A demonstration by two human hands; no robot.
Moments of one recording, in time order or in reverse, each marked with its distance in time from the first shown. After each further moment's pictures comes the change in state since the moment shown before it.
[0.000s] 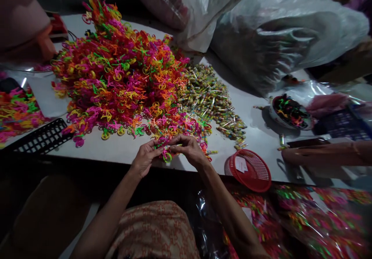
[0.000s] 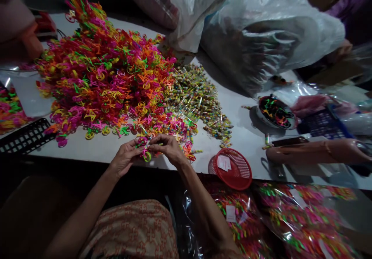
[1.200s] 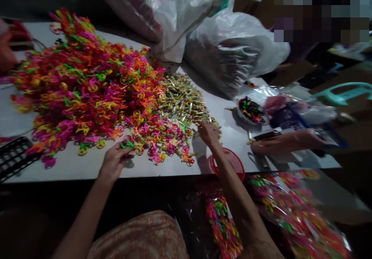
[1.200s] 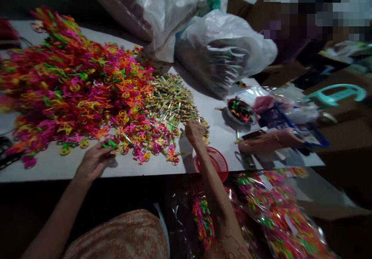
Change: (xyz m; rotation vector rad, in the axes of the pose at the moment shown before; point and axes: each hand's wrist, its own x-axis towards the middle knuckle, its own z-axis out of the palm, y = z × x) left_hand 0.017 0.024 -0.025 0.004 0.279 0.069; right_hand 0.006 -0.025 -0.150 -1.518 0.624 0.260
